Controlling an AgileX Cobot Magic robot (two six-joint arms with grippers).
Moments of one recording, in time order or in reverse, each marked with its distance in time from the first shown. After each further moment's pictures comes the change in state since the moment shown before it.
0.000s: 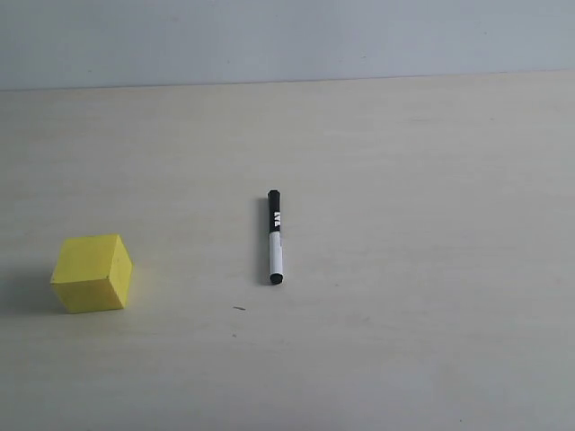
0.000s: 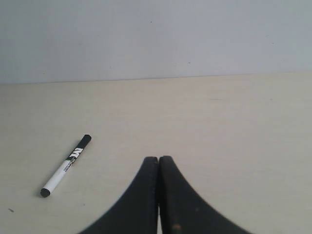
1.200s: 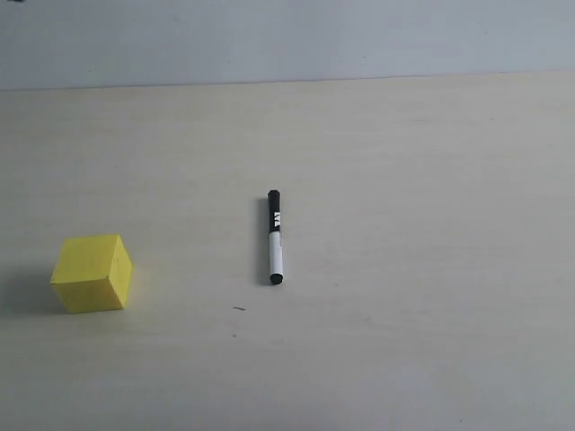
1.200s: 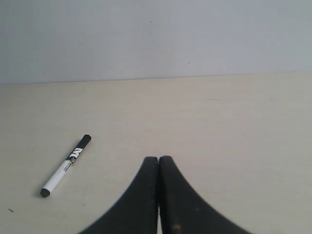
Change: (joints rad) left arm -0.212 1.267 -1.132 0.293 0.935 -0.343; right arm 0.000 0.000 0.000 0.000 0.000 0.000
